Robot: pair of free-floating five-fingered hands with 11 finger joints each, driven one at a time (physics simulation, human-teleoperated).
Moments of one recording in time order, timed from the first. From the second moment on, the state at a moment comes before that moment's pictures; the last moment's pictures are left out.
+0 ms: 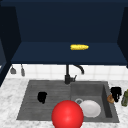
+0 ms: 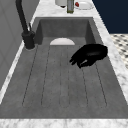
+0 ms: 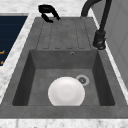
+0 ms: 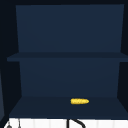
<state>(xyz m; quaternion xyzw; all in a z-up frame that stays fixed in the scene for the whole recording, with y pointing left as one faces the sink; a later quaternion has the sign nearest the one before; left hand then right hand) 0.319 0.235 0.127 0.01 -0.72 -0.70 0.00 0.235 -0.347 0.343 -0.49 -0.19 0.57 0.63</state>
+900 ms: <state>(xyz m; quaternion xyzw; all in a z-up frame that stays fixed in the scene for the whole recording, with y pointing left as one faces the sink) 0.319 0.235 0.127 0.01 -0.72 -0.70 0.00 0.330 -0.282 0.284 -0.51 -0.16 0.57 0.63</state>
